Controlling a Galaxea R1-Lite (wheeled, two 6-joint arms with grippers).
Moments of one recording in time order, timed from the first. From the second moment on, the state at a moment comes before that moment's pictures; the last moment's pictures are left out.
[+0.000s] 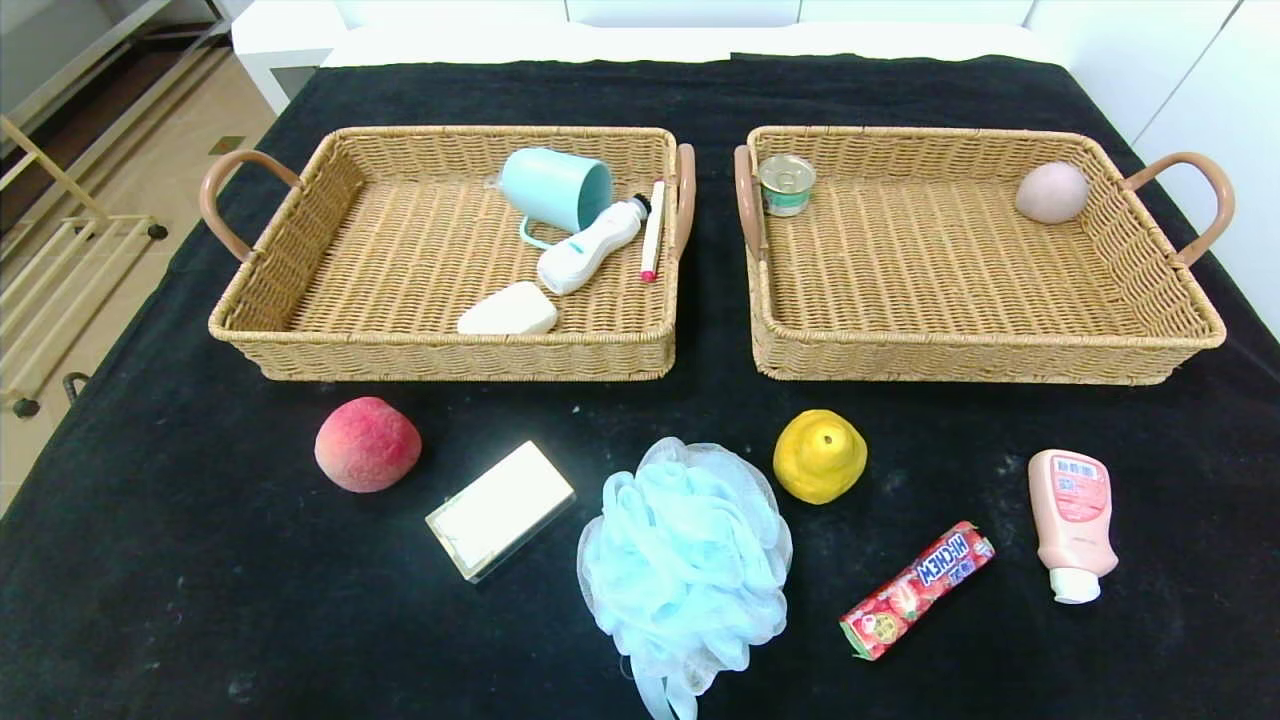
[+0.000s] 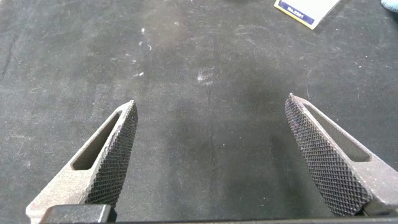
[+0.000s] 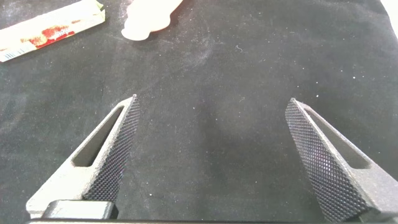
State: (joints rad) left arm 0.00 0.00 0.00 0.00 0.00 0.00; right arm 0.00 0.00 0.00 0.00 0.00 0.00
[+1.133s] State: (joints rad) left arm -0.11 0.26 -0.30 -0.05 -0.14 -0.09; right arm 0.10 0.27 -0.32 -0.01 0.24 0.13
